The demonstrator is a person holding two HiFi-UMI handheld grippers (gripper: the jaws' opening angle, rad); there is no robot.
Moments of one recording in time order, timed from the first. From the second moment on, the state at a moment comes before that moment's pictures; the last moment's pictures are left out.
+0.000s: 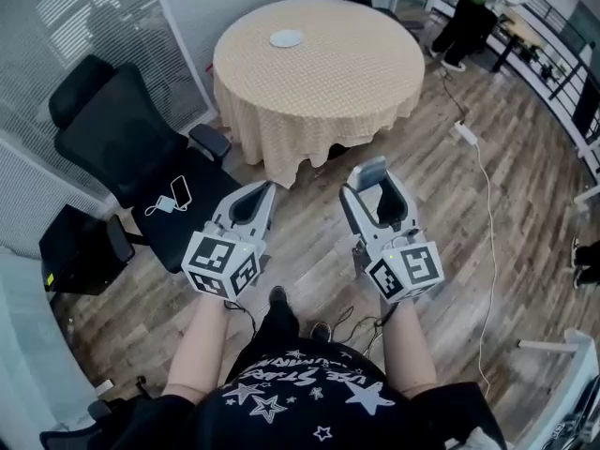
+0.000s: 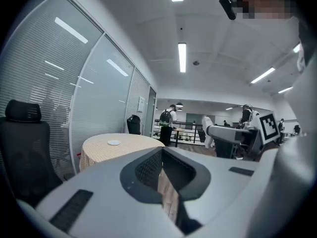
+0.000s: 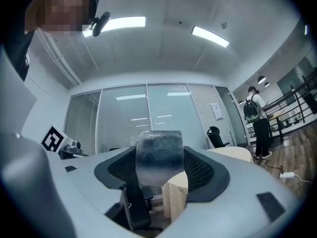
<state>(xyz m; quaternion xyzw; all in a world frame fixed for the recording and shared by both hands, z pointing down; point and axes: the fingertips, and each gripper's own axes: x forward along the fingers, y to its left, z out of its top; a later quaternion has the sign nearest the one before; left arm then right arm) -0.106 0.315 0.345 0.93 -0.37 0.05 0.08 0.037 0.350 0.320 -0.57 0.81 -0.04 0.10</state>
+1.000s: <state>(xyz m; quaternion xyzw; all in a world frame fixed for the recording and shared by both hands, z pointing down) -0.141 0.256 0.335 0.95 -0.30 0.04 0.08 -0.015 0.290 0.292 -0.58 0.80 -0.05 0.13</state>
